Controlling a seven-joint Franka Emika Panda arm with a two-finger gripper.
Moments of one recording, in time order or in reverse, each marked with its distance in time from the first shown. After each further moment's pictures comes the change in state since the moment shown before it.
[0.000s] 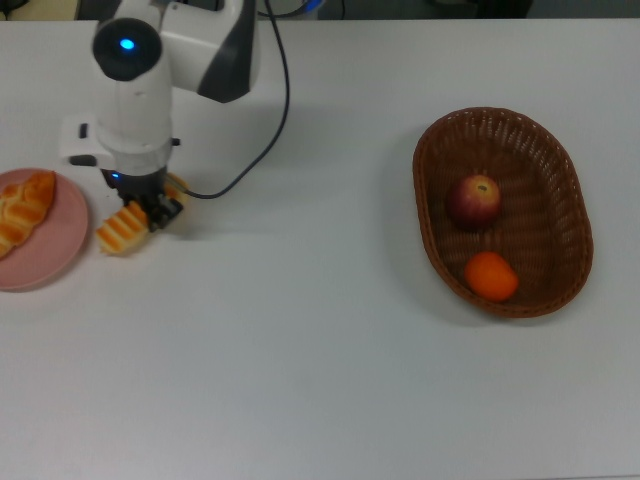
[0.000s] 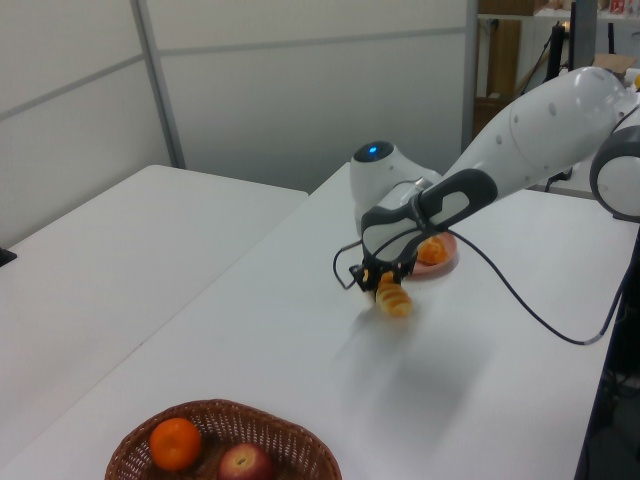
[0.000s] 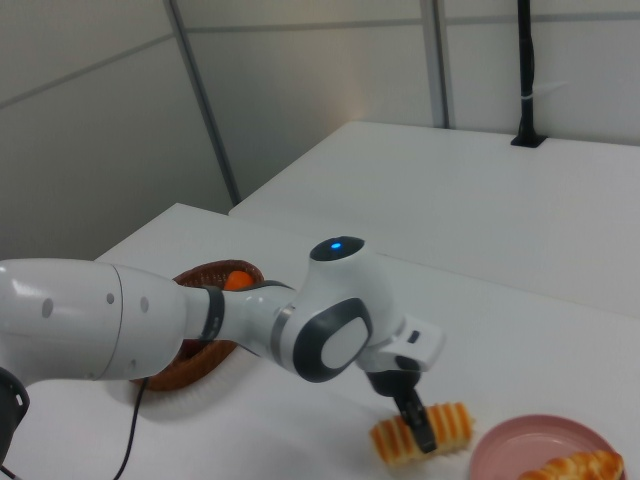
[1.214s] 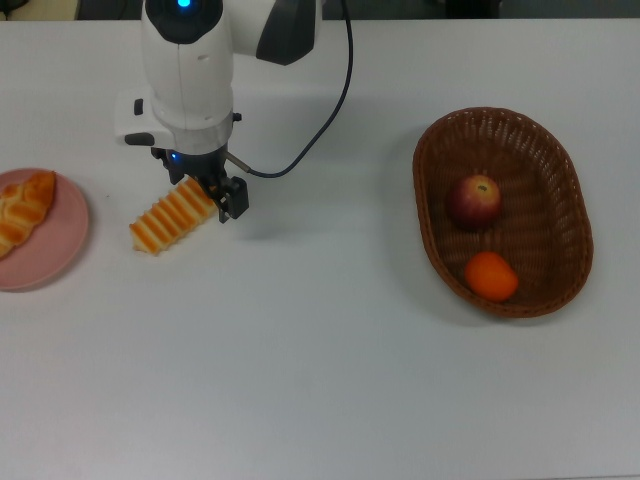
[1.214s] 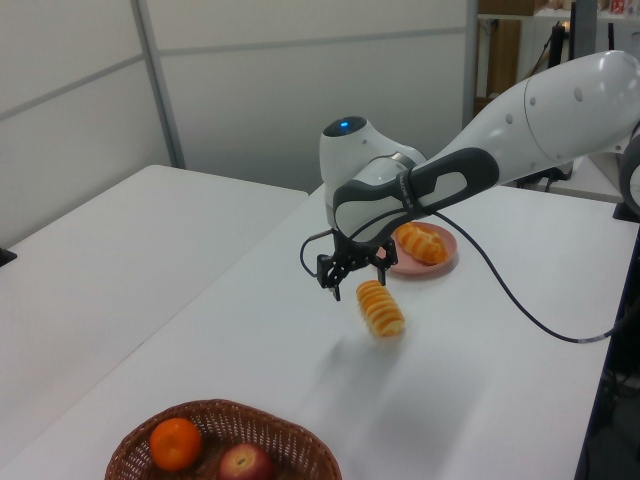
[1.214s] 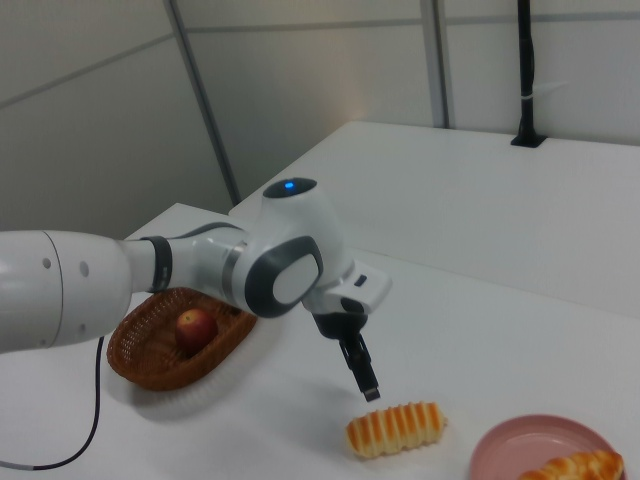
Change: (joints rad) arm 0.137 -0.088 0.000 0.044 0.077 -0.182 0.079
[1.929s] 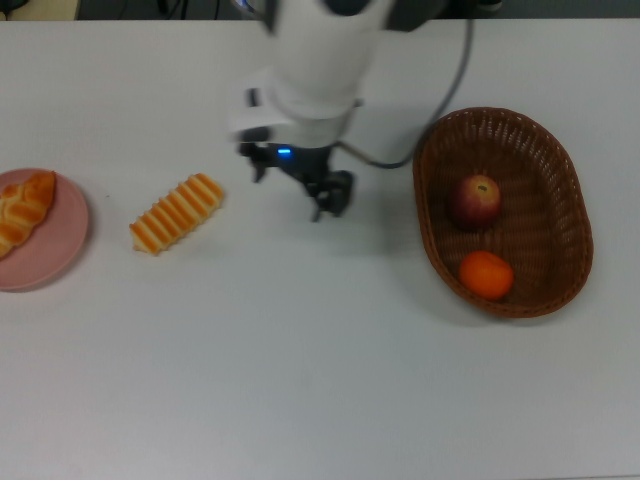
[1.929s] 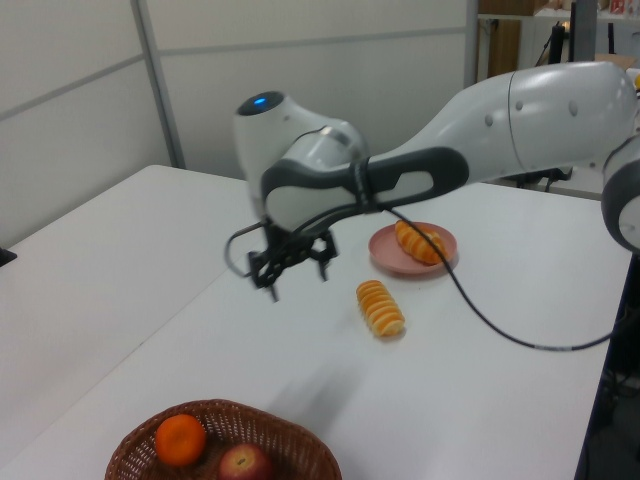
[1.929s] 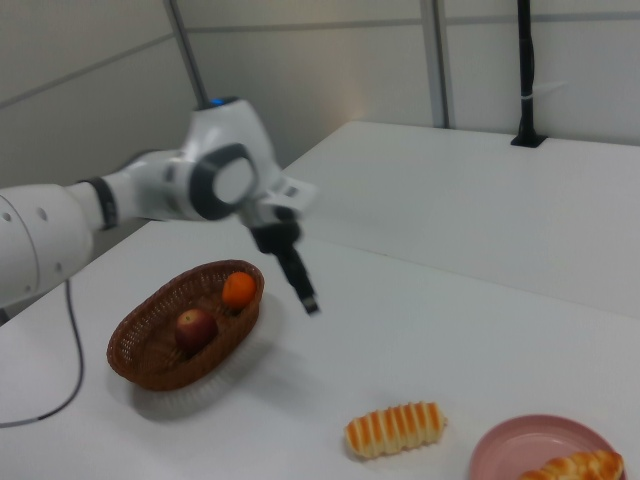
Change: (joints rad) arm 0.176 0.082 -0.001 0.334 0.000 -0.288 0.090
